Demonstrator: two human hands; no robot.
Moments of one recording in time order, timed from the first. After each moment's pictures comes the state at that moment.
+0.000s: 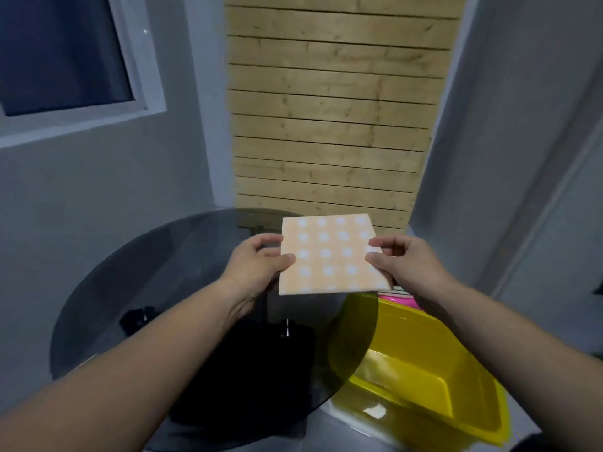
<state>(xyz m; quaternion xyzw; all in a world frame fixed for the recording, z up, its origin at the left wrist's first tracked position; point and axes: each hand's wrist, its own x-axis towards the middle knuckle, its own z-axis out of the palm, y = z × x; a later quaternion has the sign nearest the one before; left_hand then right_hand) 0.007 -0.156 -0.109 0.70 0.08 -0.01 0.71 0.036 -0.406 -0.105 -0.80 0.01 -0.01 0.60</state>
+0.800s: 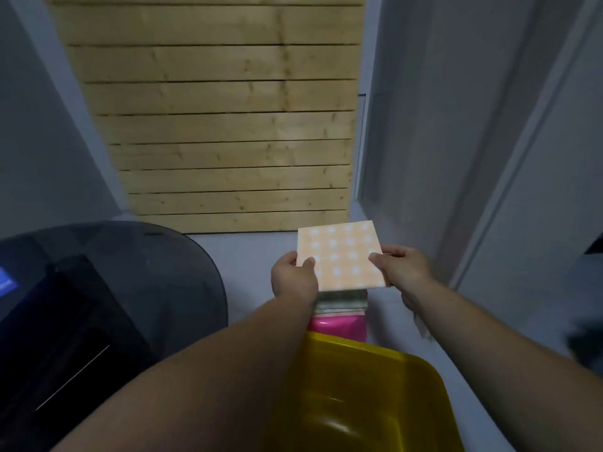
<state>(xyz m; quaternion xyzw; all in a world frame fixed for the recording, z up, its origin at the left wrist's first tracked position) 0.279 -0.470 -0.279 0.69 0.21 0.04 0.69 0.290 -0.652 -0.281 -0.71 0.21 -0.07 0.67</state>
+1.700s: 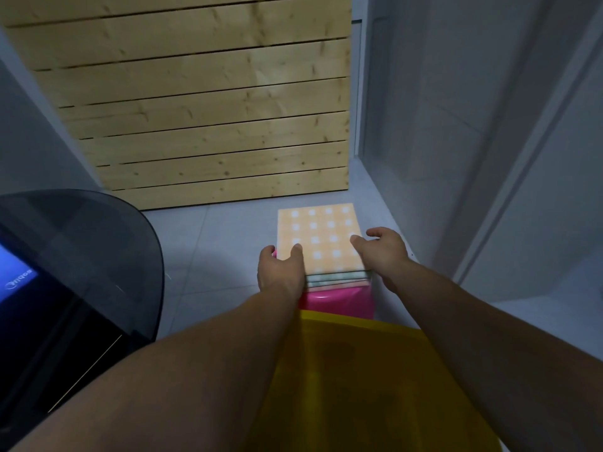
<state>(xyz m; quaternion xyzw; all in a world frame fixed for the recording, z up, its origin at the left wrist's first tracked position) 0.322 -0.469 -0.381 0.77 0.24 0.03 0.59 0.336 -0.638 -0.375 -0.79 0.23 -0.02 0.57</state>
